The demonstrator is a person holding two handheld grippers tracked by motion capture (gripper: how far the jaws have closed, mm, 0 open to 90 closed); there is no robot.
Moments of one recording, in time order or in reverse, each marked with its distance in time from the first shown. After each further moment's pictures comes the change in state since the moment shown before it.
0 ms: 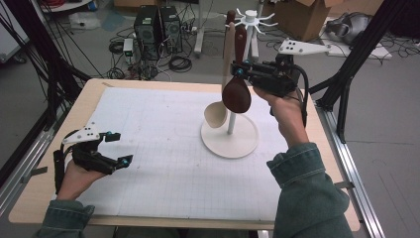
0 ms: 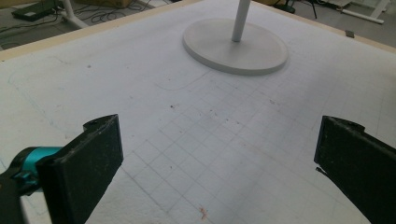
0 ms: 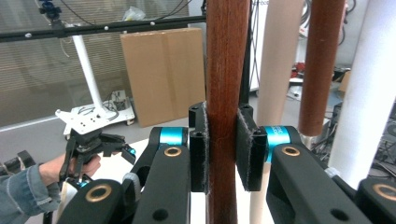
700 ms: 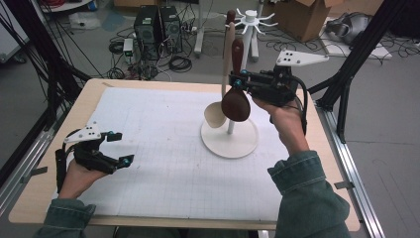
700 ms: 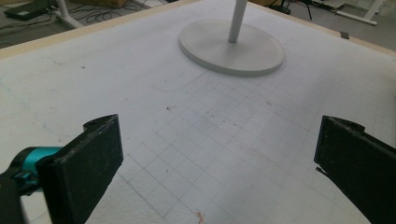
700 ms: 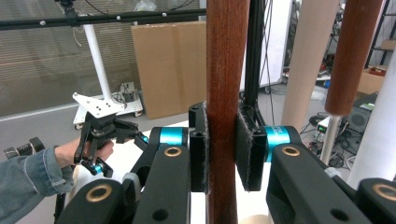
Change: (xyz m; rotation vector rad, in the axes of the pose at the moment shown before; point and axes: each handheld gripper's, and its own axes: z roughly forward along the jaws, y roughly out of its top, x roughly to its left) left arm 0.001 0.000 0.003 -0.007 -0.016 -0.009; right arm 0.011 -0.013 -0.003 0.021 0.043 -0.029
